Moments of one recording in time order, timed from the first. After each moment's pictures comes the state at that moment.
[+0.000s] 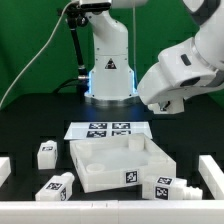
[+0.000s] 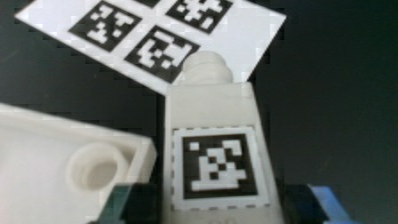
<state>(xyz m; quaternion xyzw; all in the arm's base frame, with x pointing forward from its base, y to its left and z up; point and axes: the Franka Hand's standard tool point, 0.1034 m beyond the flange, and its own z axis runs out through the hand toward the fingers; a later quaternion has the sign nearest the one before) 0.448 0.132 0.095 0.91 0.26 -0.32 0.08</state>
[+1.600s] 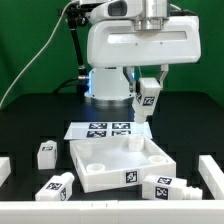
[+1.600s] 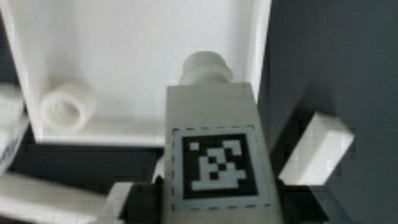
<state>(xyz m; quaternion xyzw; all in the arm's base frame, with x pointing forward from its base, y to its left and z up) 0.532 0.080 0.151 0.97 0.19 0.17 0.00</state>
